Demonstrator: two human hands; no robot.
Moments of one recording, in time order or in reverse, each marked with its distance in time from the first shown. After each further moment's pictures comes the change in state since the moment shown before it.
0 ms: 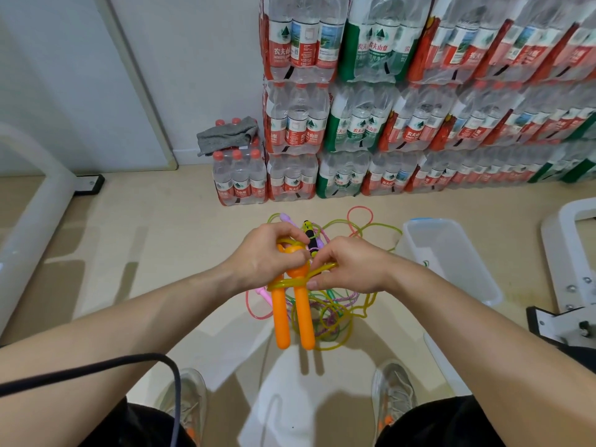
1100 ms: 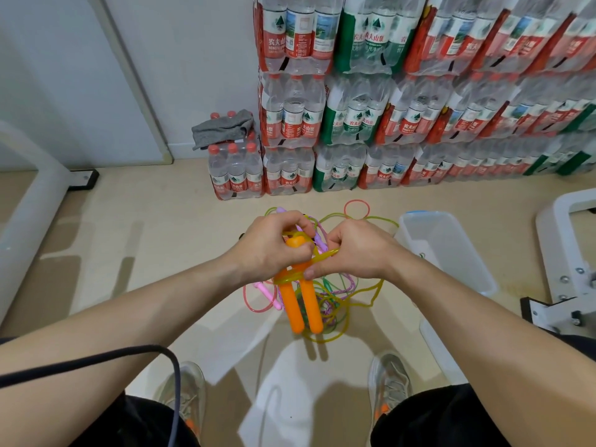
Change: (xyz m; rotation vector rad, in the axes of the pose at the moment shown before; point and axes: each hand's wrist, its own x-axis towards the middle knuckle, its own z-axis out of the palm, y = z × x) left_hand 0.000 0.010 0.004 0.107 -0.008 0.103; right_hand -0.007 0.004 -0.006 -0.092 0.216 0.191
